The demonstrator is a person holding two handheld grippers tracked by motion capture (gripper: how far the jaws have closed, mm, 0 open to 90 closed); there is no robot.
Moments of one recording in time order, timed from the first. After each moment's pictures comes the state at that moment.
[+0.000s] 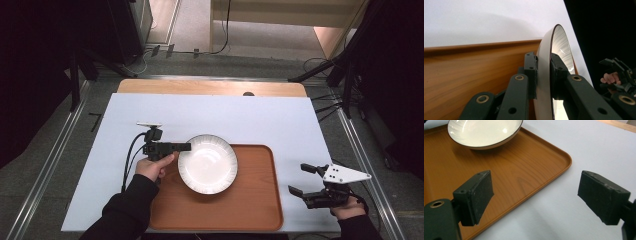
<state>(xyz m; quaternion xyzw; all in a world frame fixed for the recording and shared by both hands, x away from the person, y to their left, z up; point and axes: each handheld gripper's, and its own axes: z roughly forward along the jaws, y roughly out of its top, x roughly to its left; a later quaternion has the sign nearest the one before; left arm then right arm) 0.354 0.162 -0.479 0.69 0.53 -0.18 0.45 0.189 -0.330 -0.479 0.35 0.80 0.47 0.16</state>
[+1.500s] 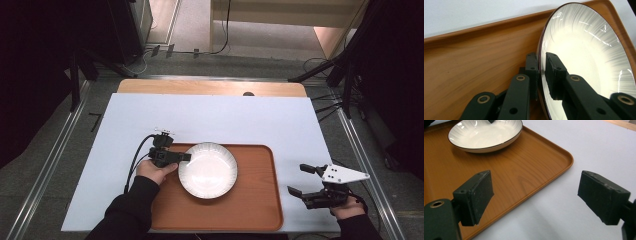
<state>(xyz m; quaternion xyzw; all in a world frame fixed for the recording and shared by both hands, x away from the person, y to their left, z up) 0.348 0.144 -0.491 0.80 0.48 -0.08 0.35 0.190 -0.329 -0.480 0.34 0.80 0.46 0.16</state>
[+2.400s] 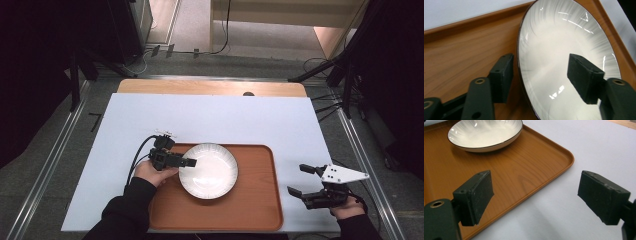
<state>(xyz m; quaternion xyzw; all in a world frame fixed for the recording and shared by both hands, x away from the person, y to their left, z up) 0.340 0.142 -0.484 0.82 0.43 -0.10 0.36 0.190 -0.328 -0.481 0.34 0.80 0.46 0.16</state>
